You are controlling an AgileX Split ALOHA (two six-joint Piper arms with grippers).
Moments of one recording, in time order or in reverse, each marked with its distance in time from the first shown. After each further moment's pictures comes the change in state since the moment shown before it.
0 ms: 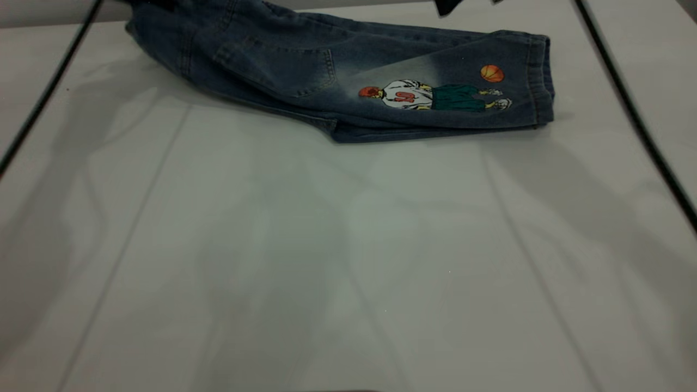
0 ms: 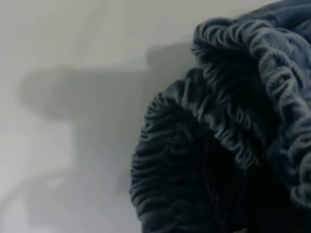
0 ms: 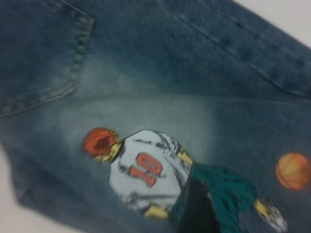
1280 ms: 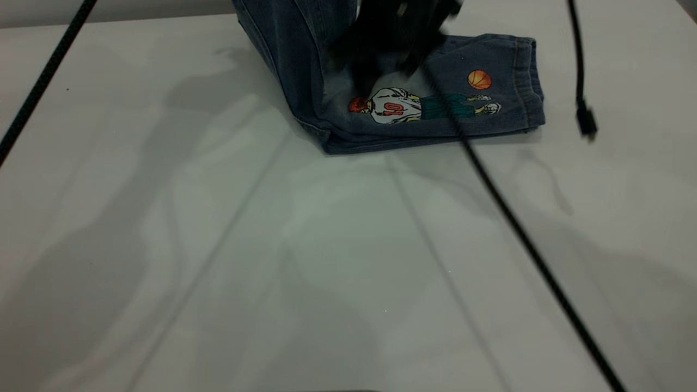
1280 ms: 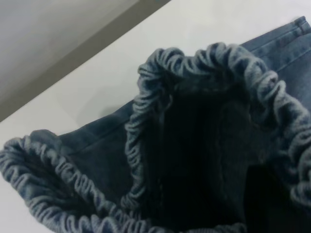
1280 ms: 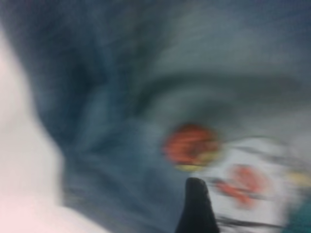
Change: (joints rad) left arm -0.263 -0.006 -0.446 0.020 0.331 0.011; right arm 0.141 0.256 -0.370 -0.023 0.330 -0.079
